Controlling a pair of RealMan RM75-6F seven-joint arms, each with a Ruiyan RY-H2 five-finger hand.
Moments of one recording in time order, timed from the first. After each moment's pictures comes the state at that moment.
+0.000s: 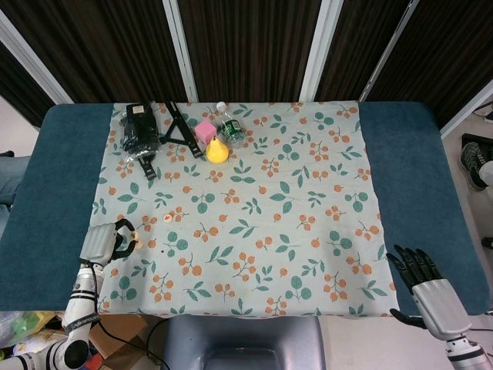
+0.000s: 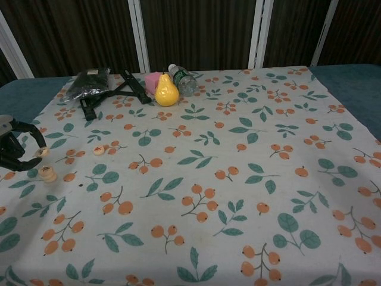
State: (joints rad) left arm -0.44 -1.50 -0.19 -1.48 1.02 1.12 0.21; right arm 0.03 -1.07 -0.10 -1.63 -1.76 1.51 -0.05
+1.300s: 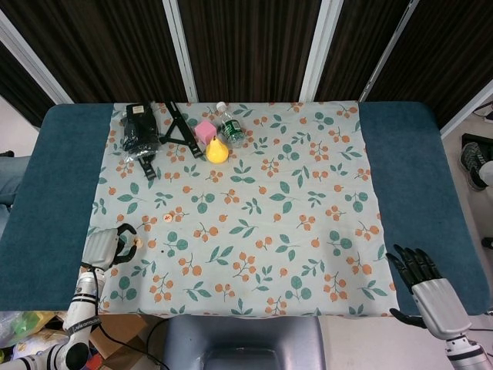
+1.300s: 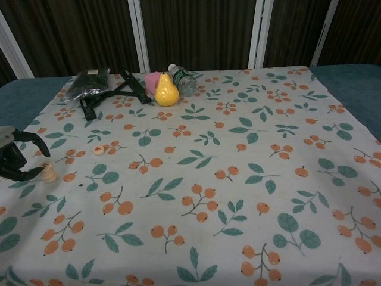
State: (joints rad) left arm -0.42 -1.53 -0.17 -1.41 1.06 1.10 0.15; right arm 0.03 -1.07 -0.10 -1.64 -1.76 1.51 -0.04
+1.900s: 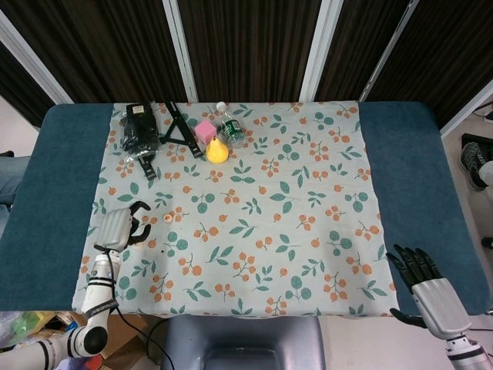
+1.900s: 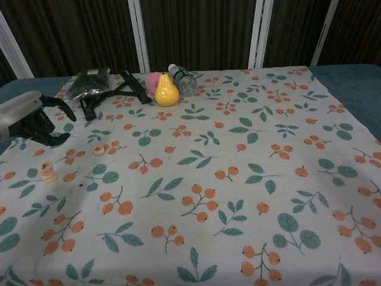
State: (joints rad) left arm -0.52 -1.60 -0.28 -1.43 1.02 1.14 0.25; right arm 0.03 -1.07 -0.10 -1.63 -1.76 1.50 -0.04
